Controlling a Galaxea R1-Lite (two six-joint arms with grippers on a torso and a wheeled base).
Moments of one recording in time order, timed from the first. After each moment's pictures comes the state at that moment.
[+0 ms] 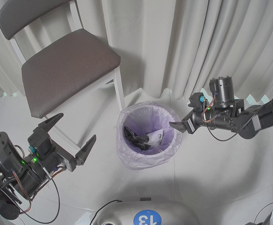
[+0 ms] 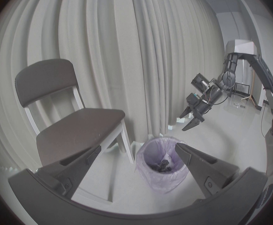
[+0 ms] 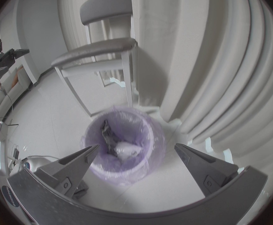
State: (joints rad) left arm -0.54 1.52 -0.18 -1.36 0.10 0.35; right arm 0.43 1.94 -1.08 -0.37 0.04 -0.33
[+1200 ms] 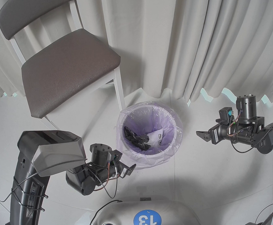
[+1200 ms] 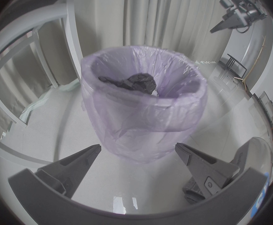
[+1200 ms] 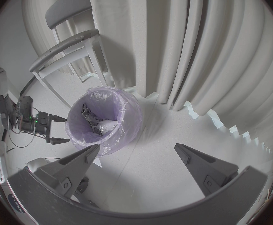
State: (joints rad) left arm -0.50 2.51 -0.90 -1.08 0.00 0.22; right arm 0.27 1.83 -0.76 -0.58 0.04 -0.18
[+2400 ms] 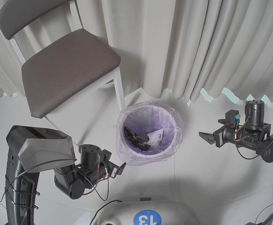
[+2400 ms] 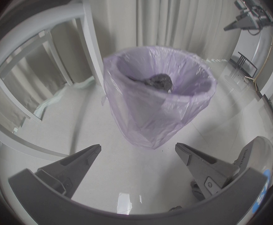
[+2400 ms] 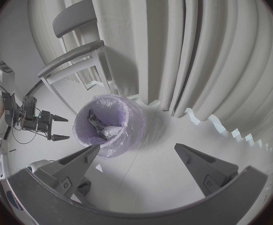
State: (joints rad) left arm -0.47 2.37 -0.63 -1.29 0.07 0.20; right arm 0.25 1.78 -0.62 -0.74 0.11 -0.18
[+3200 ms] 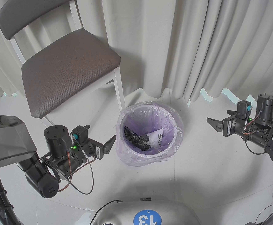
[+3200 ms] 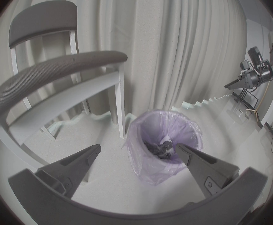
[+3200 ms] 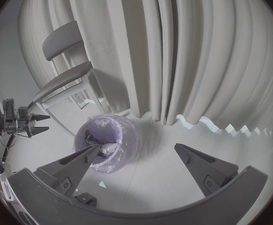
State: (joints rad) left arm -0.44 2.01 -0.47 -1.40 0.03 0.11; right arm 0.23 1.67 -0.62 -0.77 0.05 -0.04
